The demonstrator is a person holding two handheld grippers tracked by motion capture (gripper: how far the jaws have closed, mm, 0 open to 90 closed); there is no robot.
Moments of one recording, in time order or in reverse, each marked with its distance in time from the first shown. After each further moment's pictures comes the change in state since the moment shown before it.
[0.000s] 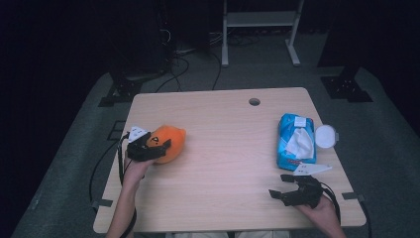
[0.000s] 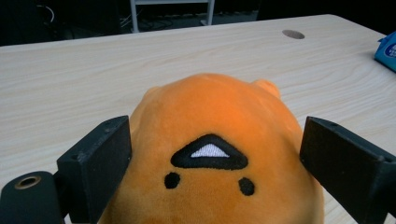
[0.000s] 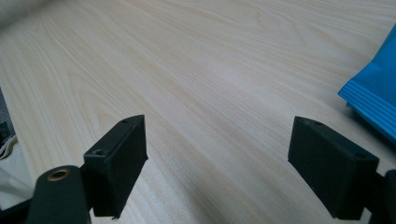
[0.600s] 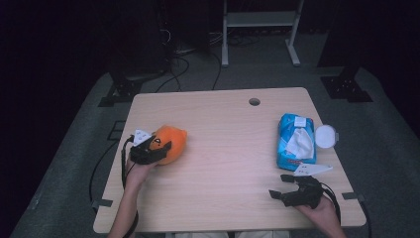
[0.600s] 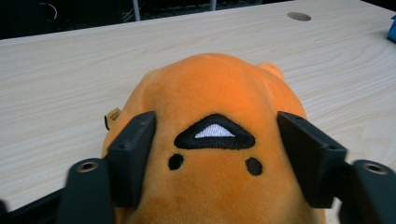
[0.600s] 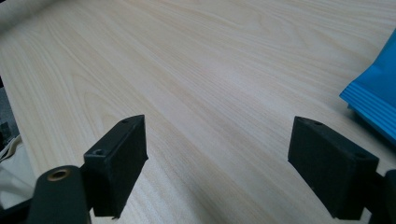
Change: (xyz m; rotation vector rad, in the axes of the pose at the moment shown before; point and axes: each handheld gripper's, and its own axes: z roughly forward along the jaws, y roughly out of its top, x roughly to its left) left arm -0.006 -0.010 0.004 0.033 0.023 0.044; right arm 0.002 0.000 -0.002 -0.006 0.003 -0.005
